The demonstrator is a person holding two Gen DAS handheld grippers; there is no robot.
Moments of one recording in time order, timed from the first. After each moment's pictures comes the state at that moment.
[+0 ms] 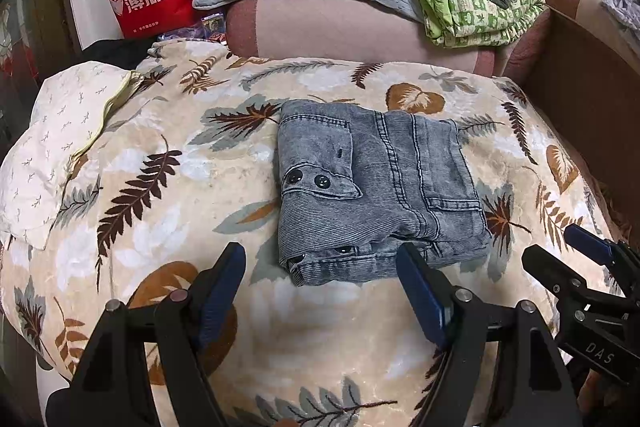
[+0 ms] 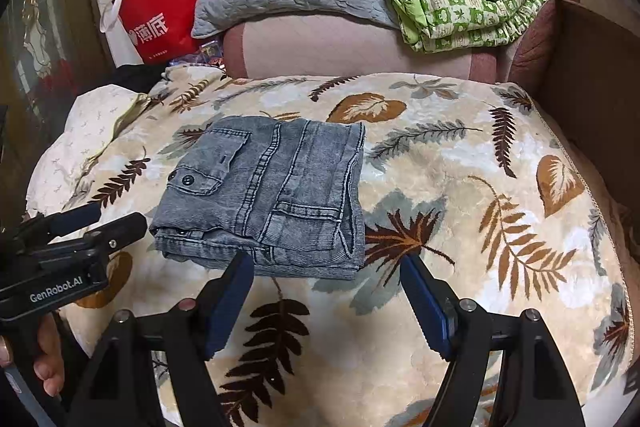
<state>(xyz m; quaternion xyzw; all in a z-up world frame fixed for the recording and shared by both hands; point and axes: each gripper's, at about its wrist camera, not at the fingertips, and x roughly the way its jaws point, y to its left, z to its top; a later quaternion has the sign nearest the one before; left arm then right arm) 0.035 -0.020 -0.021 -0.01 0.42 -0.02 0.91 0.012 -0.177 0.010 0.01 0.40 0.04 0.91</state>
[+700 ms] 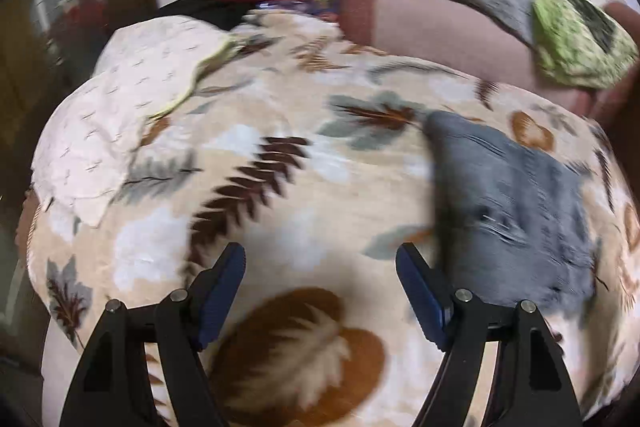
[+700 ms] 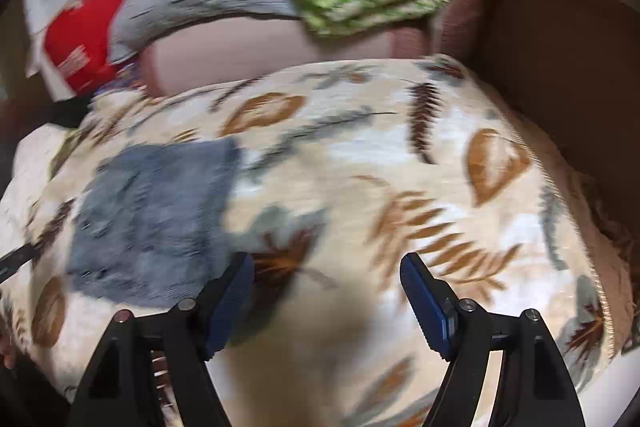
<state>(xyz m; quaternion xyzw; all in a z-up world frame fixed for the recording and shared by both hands) 0.069 0.103 -0.041 -0.06 0.44 0.13 0.89 0.052 -0.303 -0.004 0.06 0.42 -0.09 0.90</state>
